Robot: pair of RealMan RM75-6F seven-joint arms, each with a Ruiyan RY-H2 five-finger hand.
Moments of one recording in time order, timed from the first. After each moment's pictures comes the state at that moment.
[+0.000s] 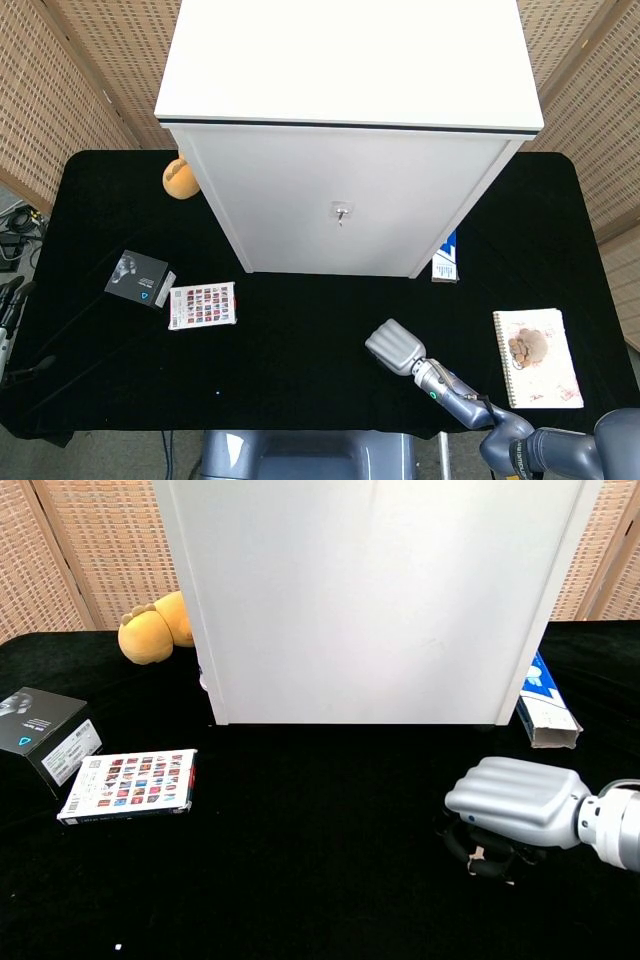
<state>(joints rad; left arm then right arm) -0.04 -1.02 -0.02 -1.69 1.50 1.50 0.00 0.65 -1.60 -0.05 -1.32 -1.55 0.85 -0.27</state>
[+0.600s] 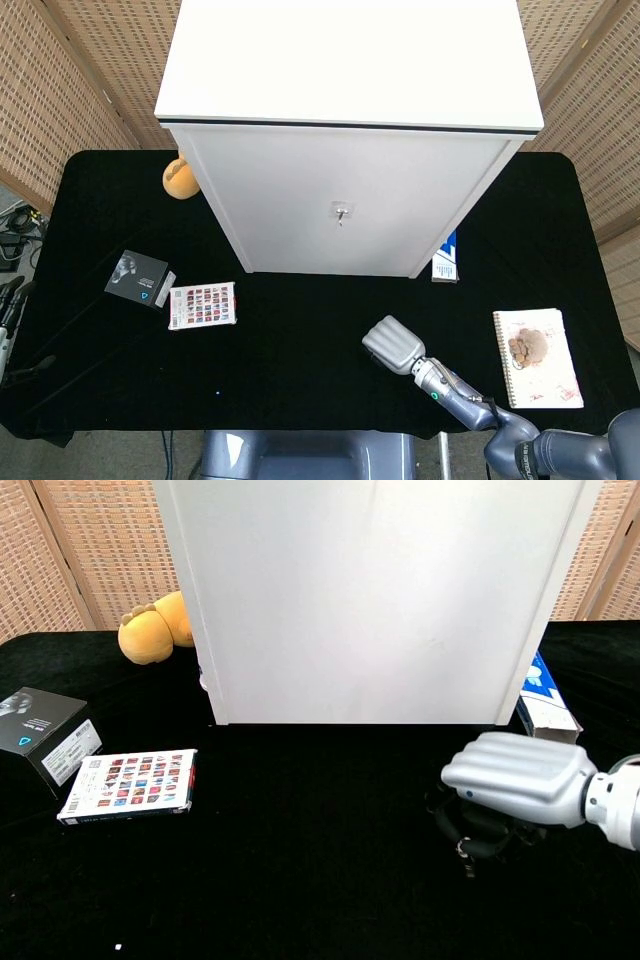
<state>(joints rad) -0.05 -1.02 -0.02 -1.70 1.49 1.49 0.00 0.65 -1.54 -0.04 -1.43 -1.57 0.91 -0.26</state>
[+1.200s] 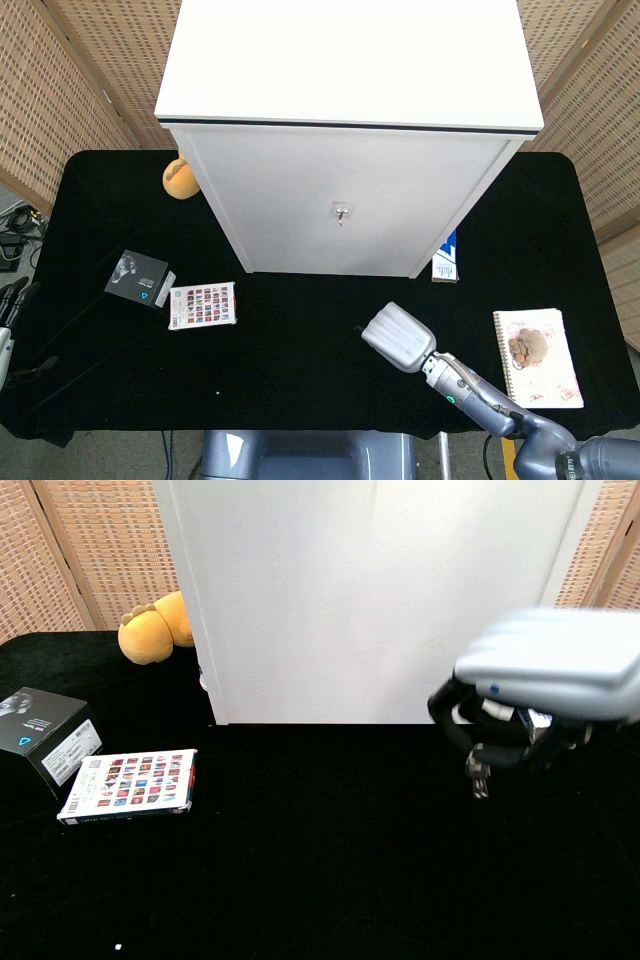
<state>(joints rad) -0.05 -1.02 -0.02 -1.70 1.49 1.48 0.01 0.68 -1.22 0.04 -1.85 -1.56 0.95 -0.51</state>
